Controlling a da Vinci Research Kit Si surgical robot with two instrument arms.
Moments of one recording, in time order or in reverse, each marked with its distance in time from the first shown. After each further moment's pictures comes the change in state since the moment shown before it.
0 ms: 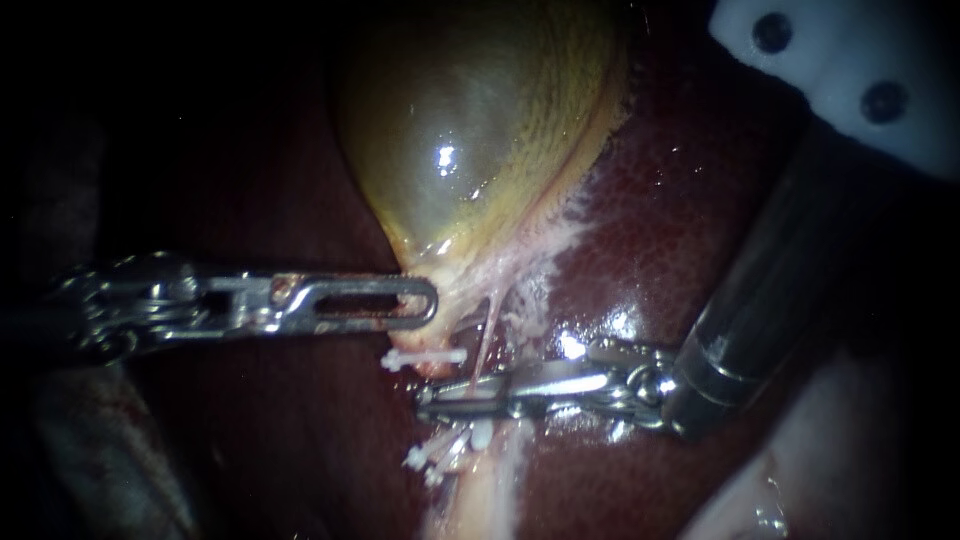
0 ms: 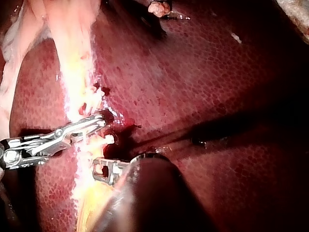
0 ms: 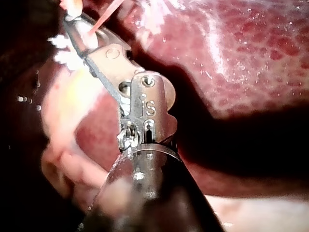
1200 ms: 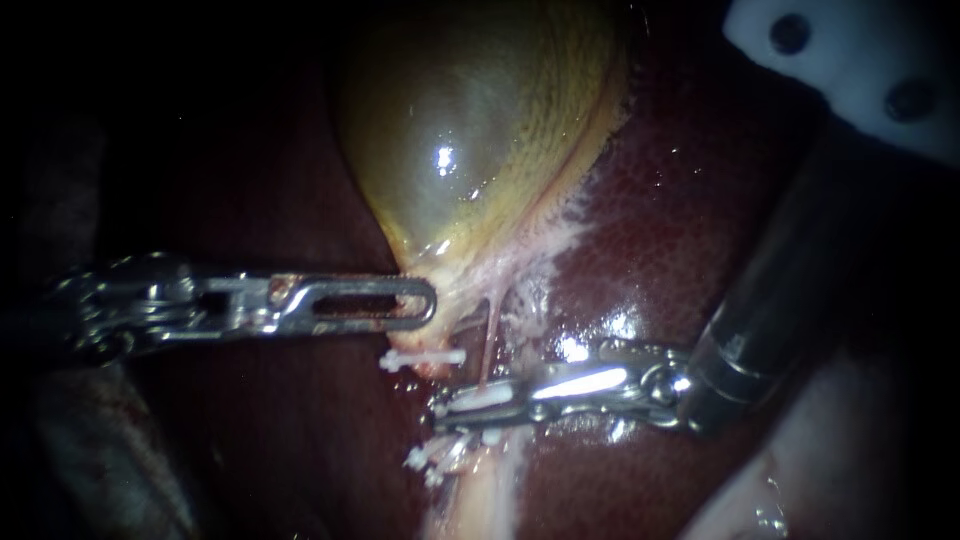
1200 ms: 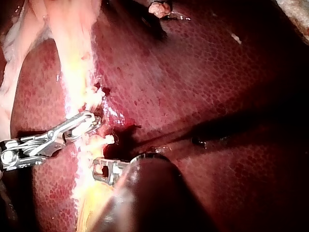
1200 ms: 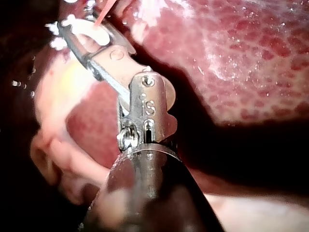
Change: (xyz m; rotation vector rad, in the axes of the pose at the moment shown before) right arm 0.000 0.000 -0.002 0.018 0.005 -0.066; left arm 0.000 0.000 0.000 0.000 -0.001 -0.001
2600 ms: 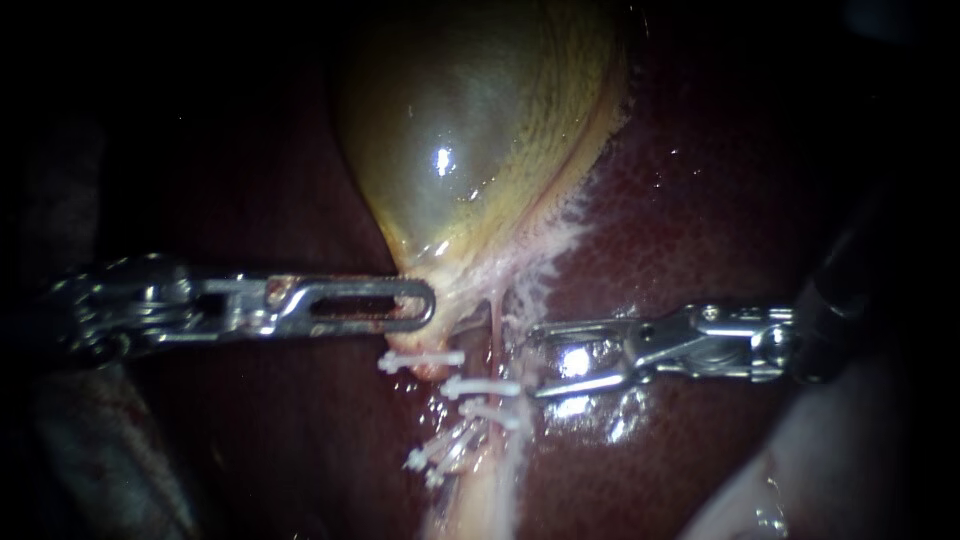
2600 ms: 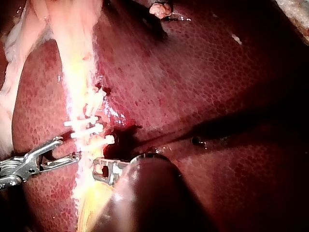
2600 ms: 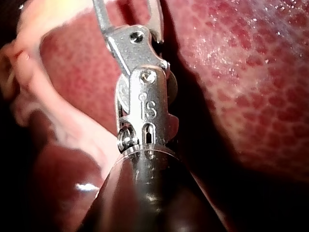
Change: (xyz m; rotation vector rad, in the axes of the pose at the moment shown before) right arm 0.001 -0.001 -0.010 -0.092 0.058 -0.326; left arm 0.000 0.000 0.000 -0.003 -0.002 -0.001
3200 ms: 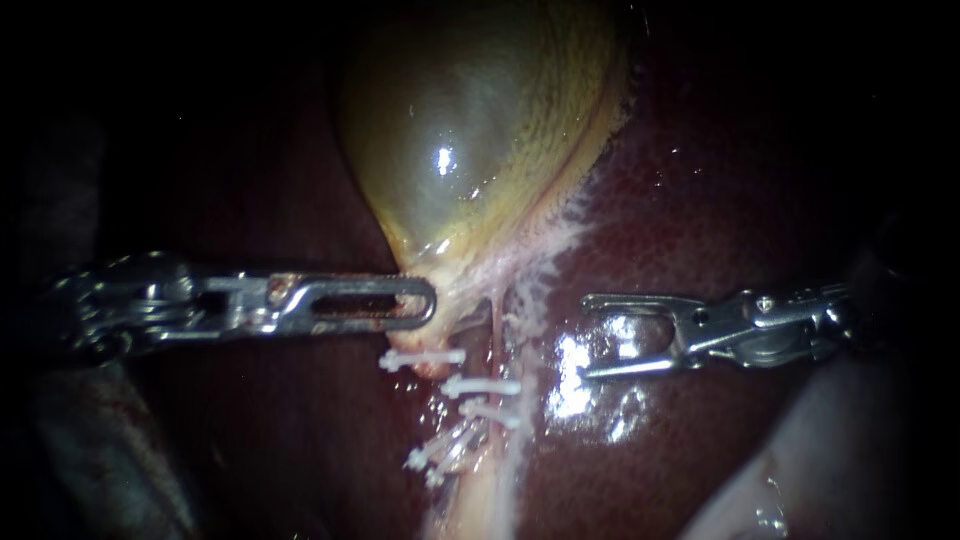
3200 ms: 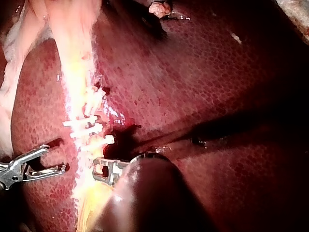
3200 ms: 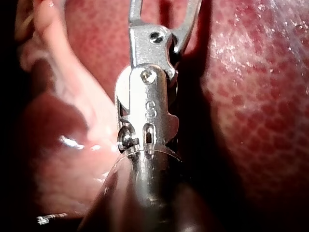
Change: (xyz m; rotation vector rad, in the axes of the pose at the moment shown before) right arm 0.001 -0.002 -0.003 -0.090 0.013 -0.116; left arm 0.000 0.000 0.000 0.000 0.000 0.001
